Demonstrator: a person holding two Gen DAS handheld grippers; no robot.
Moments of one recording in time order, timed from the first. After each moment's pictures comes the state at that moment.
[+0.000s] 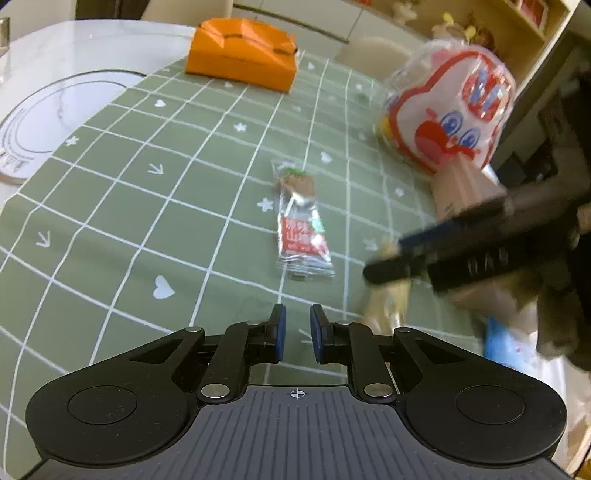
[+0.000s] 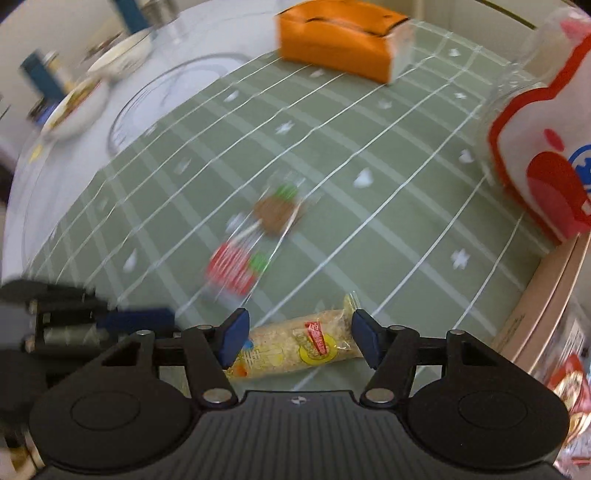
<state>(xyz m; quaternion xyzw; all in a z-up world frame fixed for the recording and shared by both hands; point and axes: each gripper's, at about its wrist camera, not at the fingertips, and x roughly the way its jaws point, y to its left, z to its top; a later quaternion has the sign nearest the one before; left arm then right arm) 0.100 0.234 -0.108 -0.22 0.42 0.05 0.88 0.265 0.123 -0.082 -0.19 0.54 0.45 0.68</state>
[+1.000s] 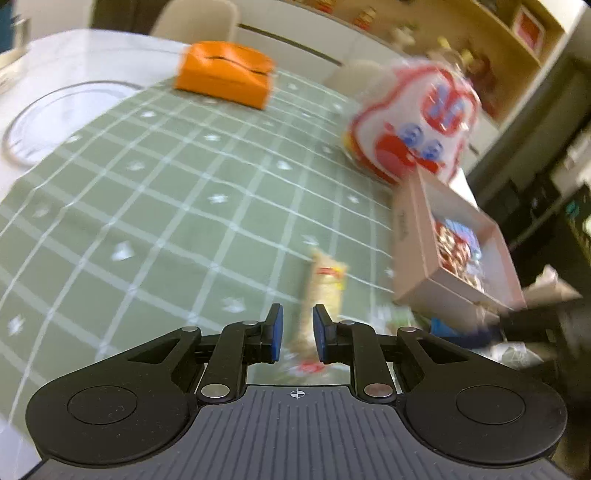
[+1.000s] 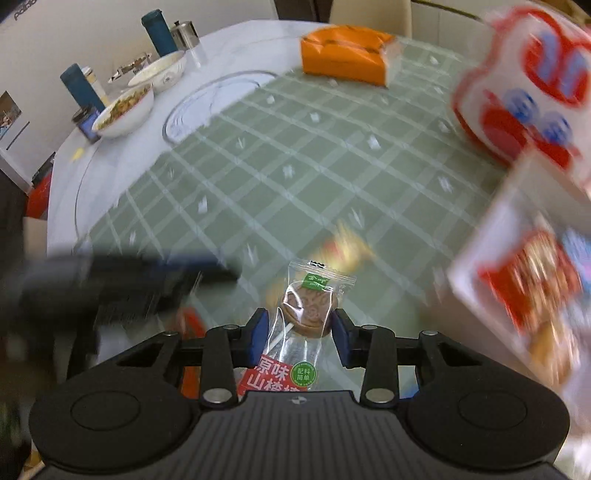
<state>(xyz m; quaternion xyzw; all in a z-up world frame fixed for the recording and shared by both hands) 0.082 0.172 -0.081 -0.22 0.40 0.07 0.88 0.175 0.007 -0.045 -0.14 0.51 0.44 0.72</state>
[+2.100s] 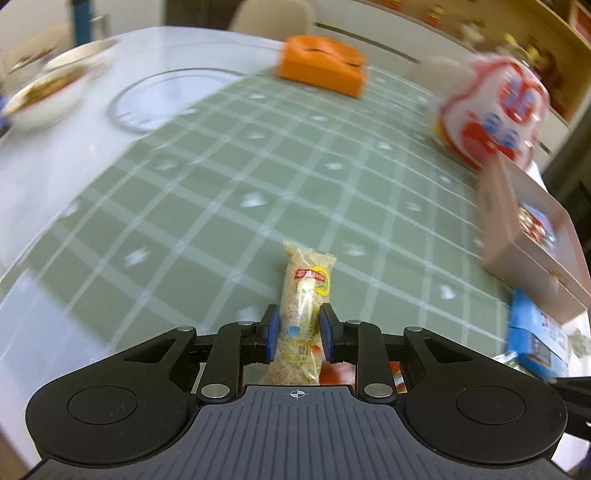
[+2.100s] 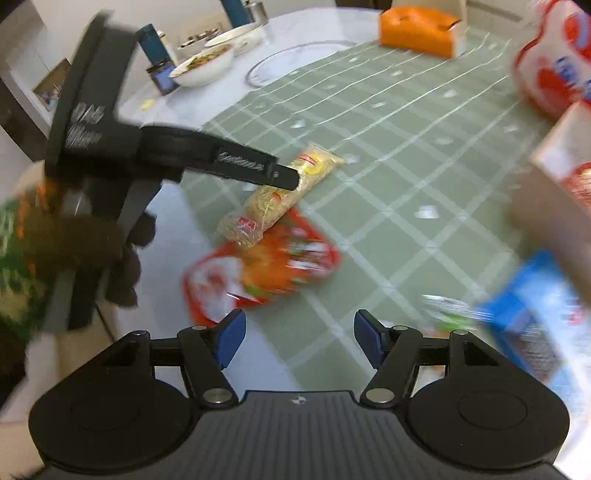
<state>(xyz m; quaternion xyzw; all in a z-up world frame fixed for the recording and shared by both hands) 0.000 0.204 -0.081 -0.21 0.43 0.21 0.85 0.082 0.009 -0.066 -0.13 0.51 0.53 0.67</state>
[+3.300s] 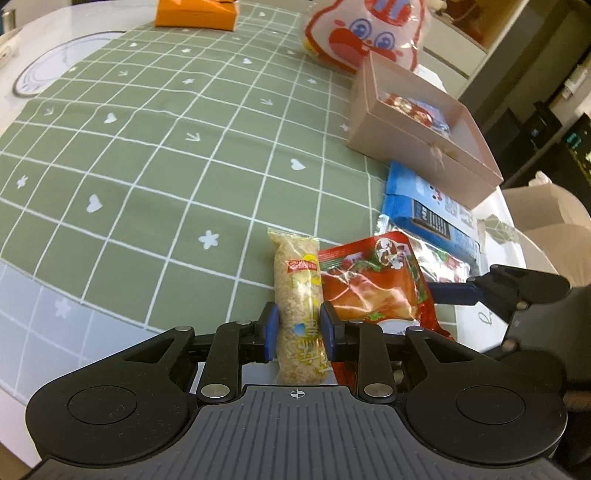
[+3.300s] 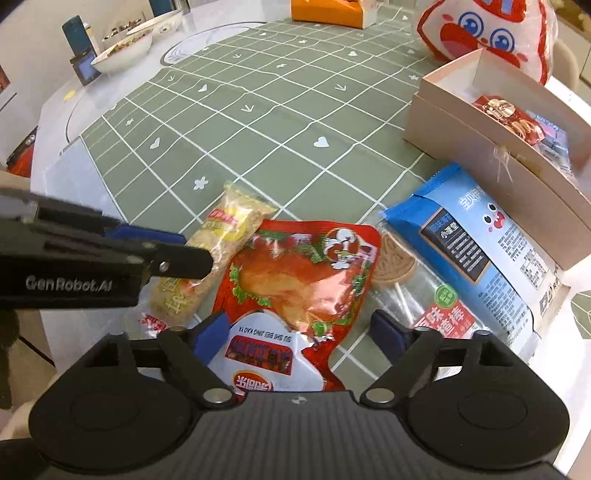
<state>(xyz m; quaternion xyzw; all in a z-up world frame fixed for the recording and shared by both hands) -0.010 0.085 -0.093 -0.19 0.49 0.05 0.85 0.075 -0.056 -0.100 -0.19 0.49 0.41 0.75</state>
